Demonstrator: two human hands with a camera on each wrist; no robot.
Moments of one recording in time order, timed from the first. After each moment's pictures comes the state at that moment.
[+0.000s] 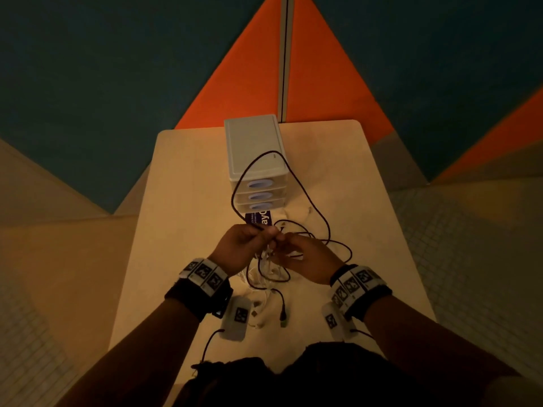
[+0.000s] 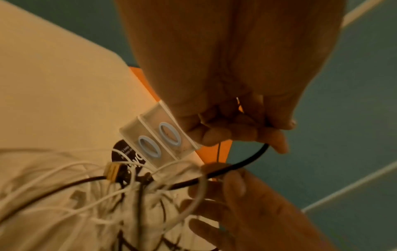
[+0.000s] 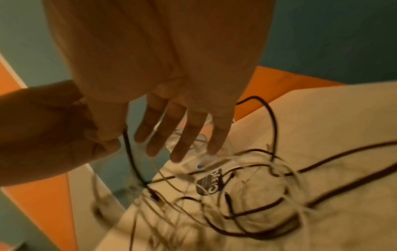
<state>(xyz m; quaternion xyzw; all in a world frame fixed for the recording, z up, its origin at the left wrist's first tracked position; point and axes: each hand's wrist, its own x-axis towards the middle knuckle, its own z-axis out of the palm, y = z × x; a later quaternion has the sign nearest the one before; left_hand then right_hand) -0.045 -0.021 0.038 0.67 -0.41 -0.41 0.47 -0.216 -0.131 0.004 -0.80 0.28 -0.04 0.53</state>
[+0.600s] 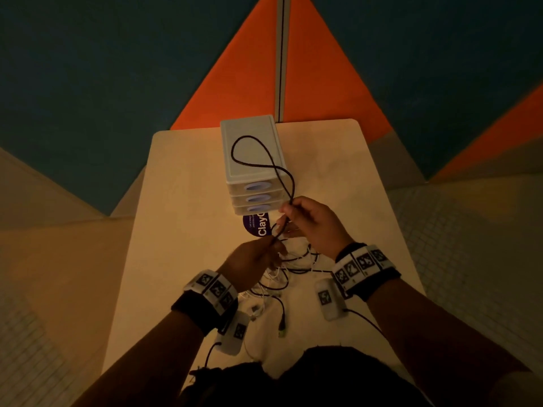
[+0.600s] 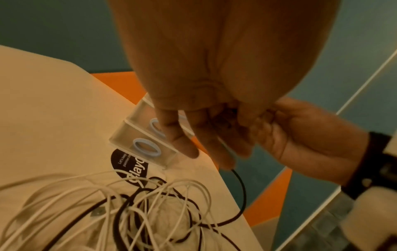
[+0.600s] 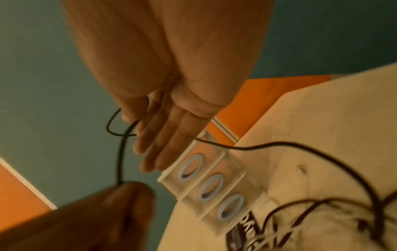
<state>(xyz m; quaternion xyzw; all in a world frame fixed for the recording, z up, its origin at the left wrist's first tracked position) -0.059 -0.019 0.010 0.68 -0.47 -0.43 0.37 -0.191 -0.166 0.047 -0.66 0.30 -0.18 0.67</state>
